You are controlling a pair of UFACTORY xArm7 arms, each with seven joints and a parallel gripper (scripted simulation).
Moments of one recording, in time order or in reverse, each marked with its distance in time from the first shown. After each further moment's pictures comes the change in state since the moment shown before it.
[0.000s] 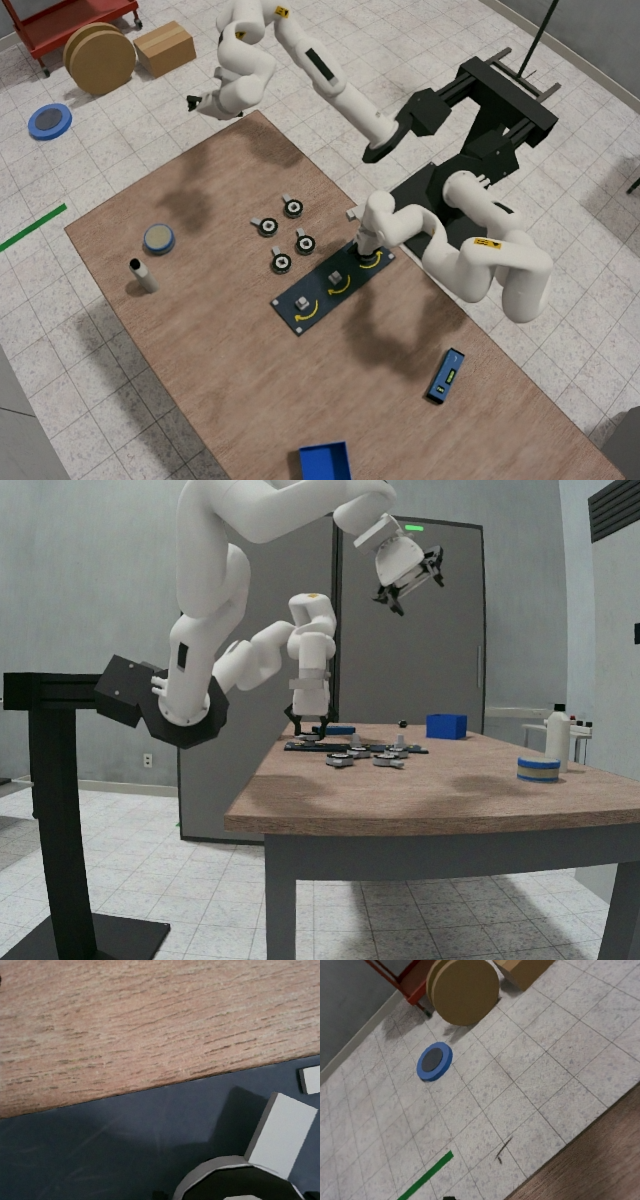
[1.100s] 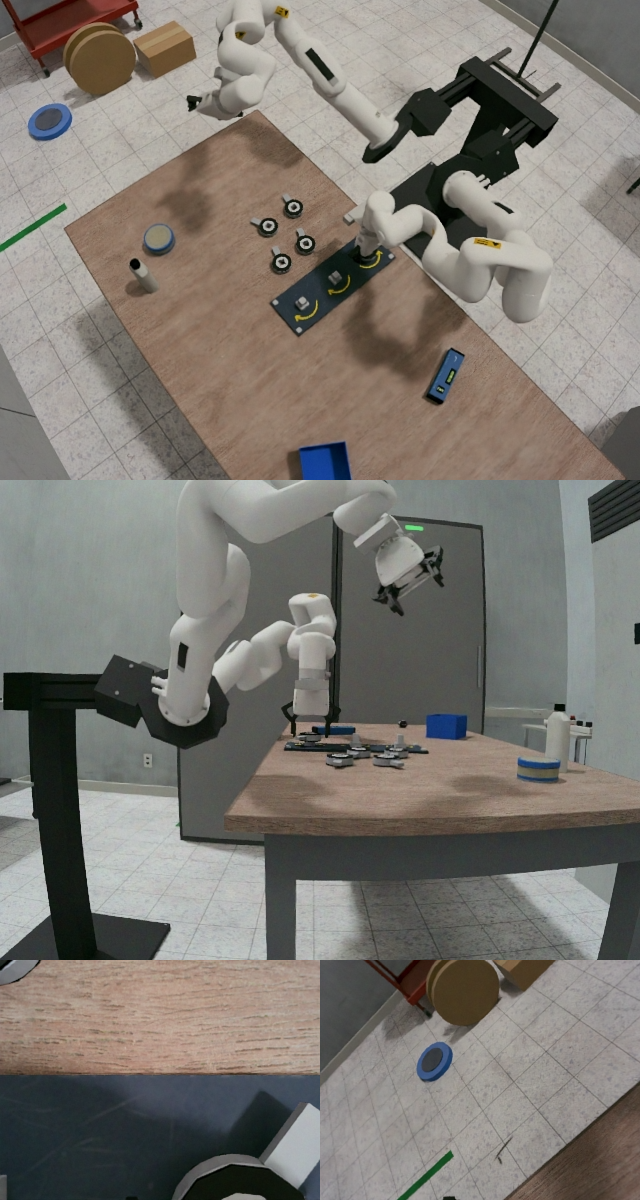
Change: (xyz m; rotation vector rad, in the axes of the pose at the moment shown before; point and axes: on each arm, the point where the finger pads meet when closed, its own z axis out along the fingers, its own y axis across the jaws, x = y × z) left arm -0.001 0.000 0.001 0.000 -0.002 -0.200; right arm 0.000 0.000 0.000 0.000 0.000 0.000
